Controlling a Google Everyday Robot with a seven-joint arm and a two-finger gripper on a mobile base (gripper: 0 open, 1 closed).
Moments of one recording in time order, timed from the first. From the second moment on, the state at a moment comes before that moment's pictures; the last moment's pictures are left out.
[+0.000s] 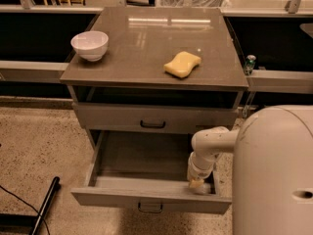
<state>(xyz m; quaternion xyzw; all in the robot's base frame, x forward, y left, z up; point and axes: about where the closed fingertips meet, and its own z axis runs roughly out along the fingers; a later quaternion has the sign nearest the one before) 0.516 -0.156 0.417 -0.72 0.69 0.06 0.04</state>
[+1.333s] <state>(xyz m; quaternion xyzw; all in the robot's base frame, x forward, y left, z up) 0.495 -0.147 0.411 -0.72 0.68 0.15 0.09</state>
